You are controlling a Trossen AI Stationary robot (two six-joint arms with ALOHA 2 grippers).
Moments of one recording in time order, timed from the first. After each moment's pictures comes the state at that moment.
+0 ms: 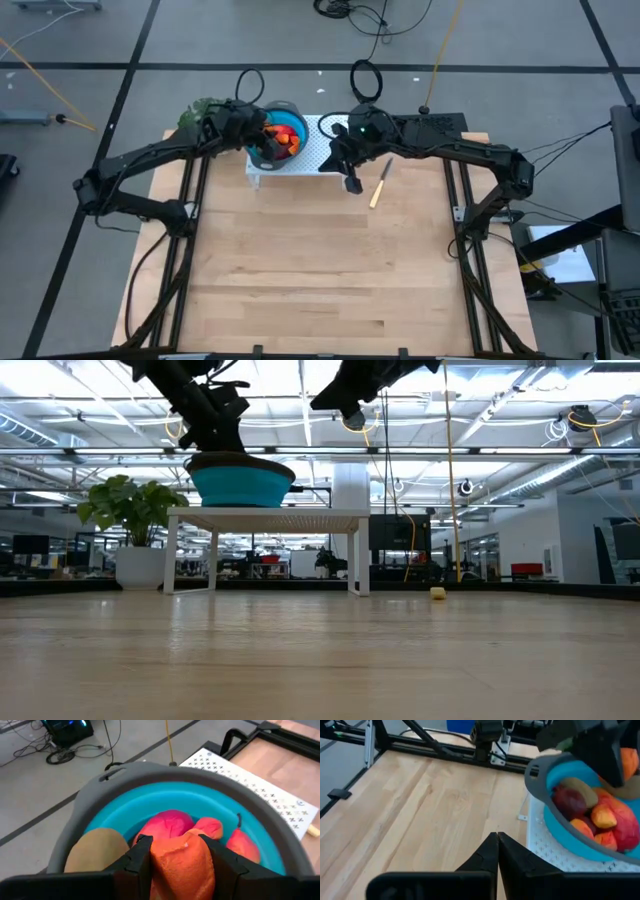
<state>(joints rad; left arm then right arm) 0.57 1.23 1.09 -0.45 -0.17 -0.10 -0.32 1.62 1.55 -0.49 -0.42 -0.35</state>
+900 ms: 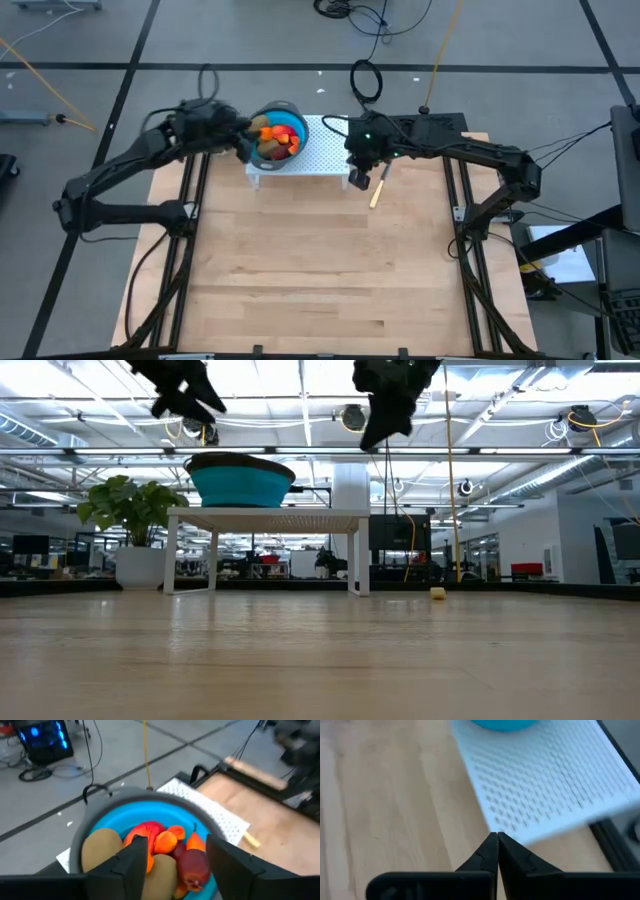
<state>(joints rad) 0.57 0.99 1.09 -0.55 -0.05 -0.15 -0.32 1.57 1.55 -0.83 -0.02 -0.02</state>
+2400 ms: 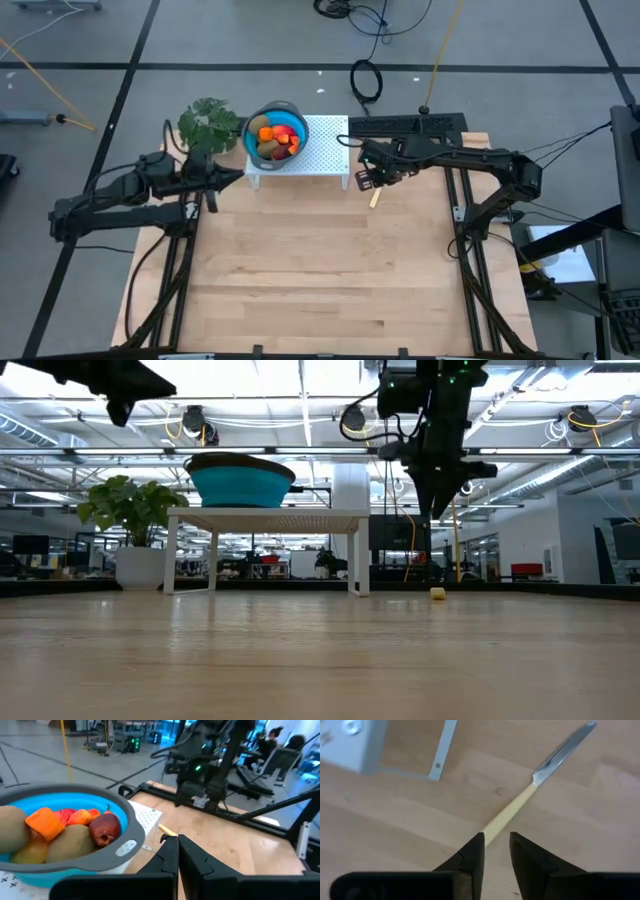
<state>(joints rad) 0.26 0.45 0.62 -0.33 0.00 -0.19 -0.33 1.56 1.29 -1.04 0.11 0.90</state>
